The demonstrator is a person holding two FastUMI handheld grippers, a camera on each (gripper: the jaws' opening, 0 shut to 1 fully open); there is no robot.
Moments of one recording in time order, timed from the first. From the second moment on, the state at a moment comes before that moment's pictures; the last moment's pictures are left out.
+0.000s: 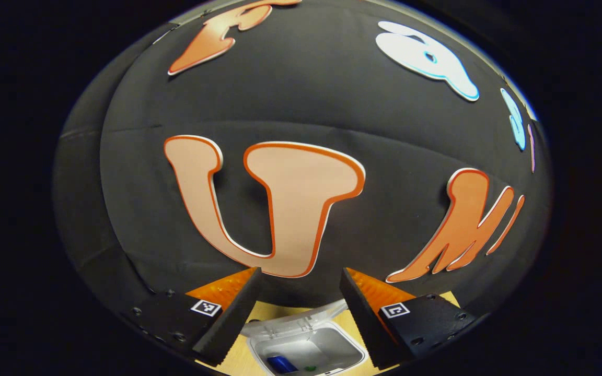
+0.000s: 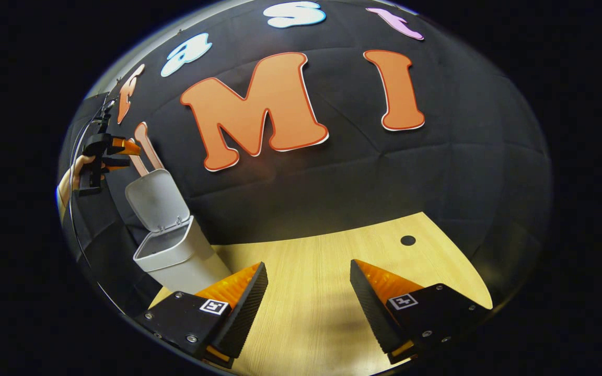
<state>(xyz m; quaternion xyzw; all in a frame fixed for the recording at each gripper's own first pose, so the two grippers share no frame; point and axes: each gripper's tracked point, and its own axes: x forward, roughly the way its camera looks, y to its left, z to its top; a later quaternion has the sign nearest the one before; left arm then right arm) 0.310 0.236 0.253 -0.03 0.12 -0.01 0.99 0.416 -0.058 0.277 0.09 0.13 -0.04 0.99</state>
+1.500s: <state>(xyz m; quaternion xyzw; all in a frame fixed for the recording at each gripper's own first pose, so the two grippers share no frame) 0.274 0.209 0.113 0.01 0.25 -0.04 0.97 0.411 -0.048 0.251 0.08 0.16 -0.03 0.98</state>
